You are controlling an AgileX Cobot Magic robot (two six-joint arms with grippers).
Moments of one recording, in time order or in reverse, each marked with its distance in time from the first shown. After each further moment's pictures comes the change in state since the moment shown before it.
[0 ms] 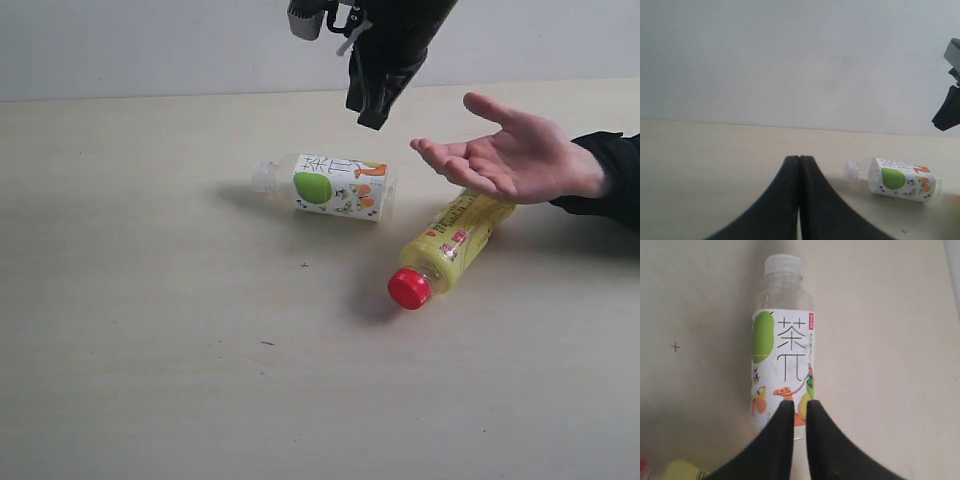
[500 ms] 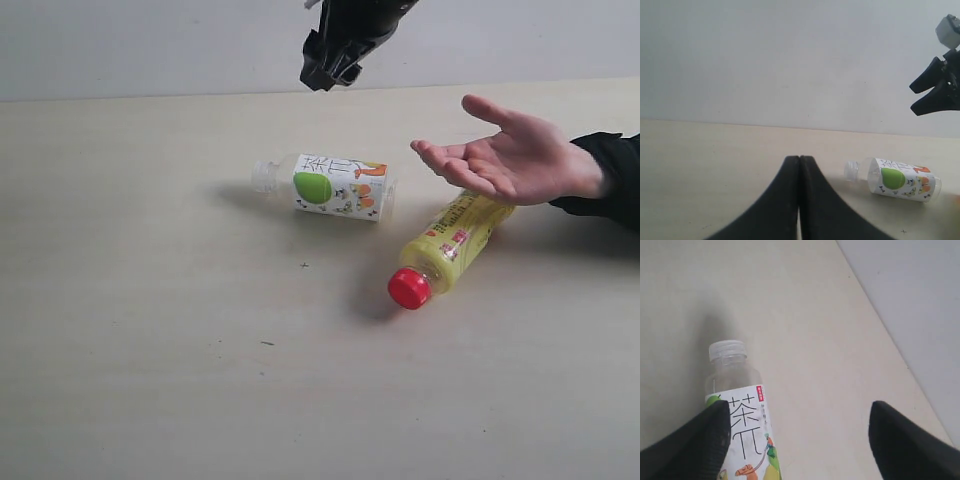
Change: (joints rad) left arm 0.000 0.000 0.000 0.000 0.000 0.000; right arm 0.006 0.023 -0.026 0.065 -0.227 0.145
